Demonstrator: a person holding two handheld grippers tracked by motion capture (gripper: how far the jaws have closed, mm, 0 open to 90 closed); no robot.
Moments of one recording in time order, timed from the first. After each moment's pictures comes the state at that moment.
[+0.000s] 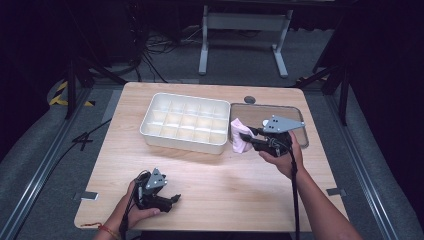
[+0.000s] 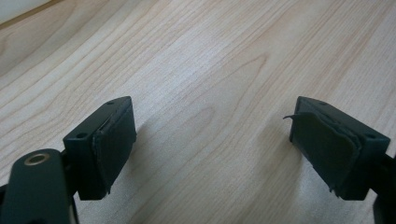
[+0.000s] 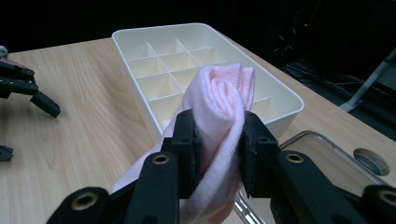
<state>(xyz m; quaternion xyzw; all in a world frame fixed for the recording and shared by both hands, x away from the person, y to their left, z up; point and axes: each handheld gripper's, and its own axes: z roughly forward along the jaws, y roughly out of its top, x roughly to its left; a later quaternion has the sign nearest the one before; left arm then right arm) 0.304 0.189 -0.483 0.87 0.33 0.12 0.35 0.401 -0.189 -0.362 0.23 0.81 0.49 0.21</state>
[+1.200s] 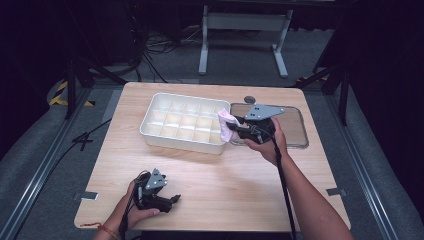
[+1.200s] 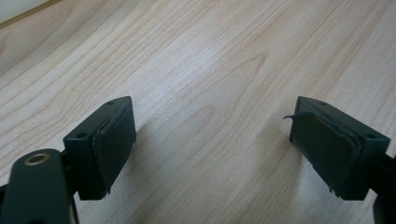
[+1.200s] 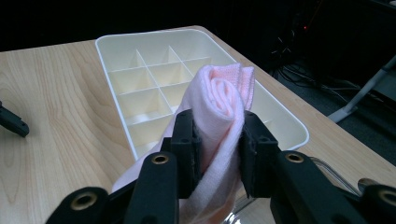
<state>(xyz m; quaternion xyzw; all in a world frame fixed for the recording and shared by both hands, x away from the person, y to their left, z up) 0.304 0.189 -0.483 0.87 0.32 0.12 0.35 0.435 -0.149 -0.357 0.22 0.82 0.48 0.22</state>
